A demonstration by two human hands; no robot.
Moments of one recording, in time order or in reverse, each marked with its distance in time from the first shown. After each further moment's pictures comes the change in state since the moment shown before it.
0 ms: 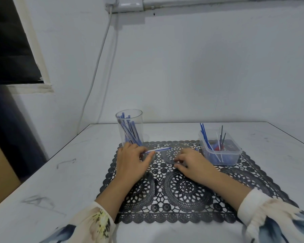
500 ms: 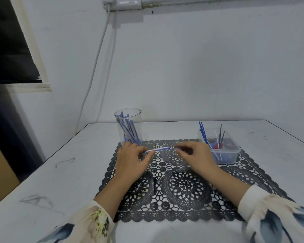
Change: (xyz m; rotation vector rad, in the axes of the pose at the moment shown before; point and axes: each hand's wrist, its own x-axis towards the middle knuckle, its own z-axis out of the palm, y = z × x) left_hand -0.001 0.001 -0.001 -0.042 -0.021 0.006; right_hand 0.000 -0.002 -0.007 0.503 0.338 0.222
